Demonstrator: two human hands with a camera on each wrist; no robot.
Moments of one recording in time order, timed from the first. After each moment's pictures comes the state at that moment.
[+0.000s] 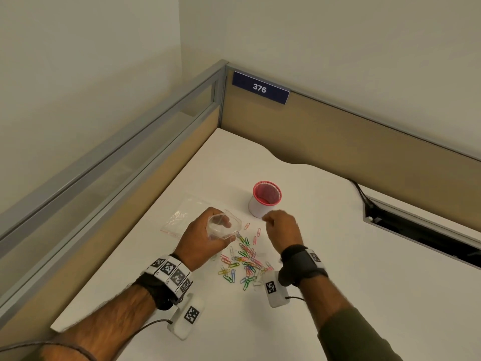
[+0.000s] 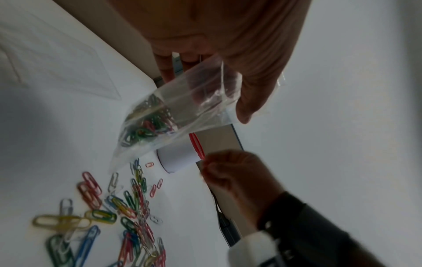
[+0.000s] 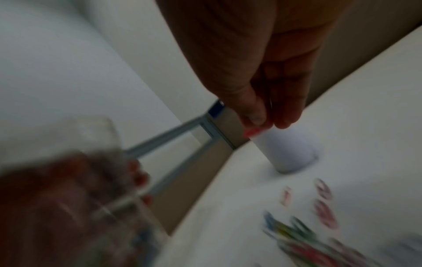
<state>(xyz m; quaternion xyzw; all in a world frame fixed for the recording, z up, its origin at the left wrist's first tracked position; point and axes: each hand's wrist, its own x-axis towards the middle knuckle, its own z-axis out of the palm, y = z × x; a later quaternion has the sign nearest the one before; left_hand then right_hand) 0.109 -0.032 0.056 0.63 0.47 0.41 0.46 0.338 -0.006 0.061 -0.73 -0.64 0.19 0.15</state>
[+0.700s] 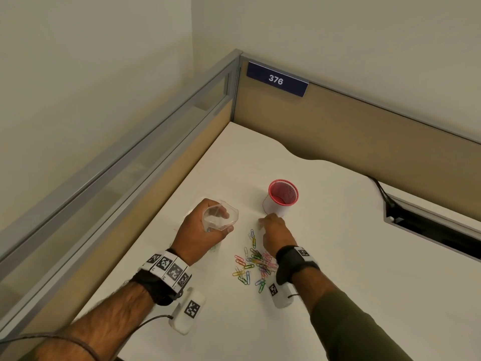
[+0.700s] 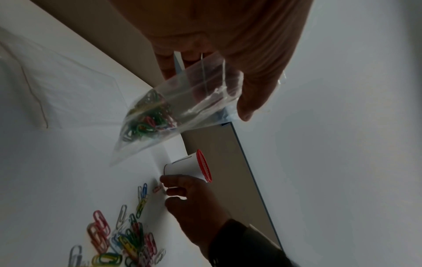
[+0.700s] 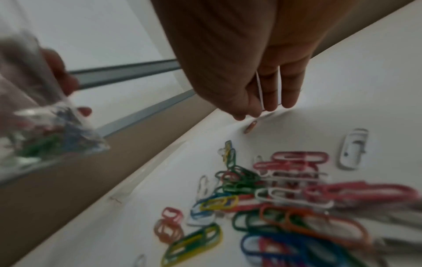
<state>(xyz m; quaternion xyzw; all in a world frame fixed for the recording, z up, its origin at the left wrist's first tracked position) 0.074 -0.010 0.052 0.60 0.46 0.45 0.47 0.310 0.018 0.003 -0.68 -0.71 0.21 0.01</state>
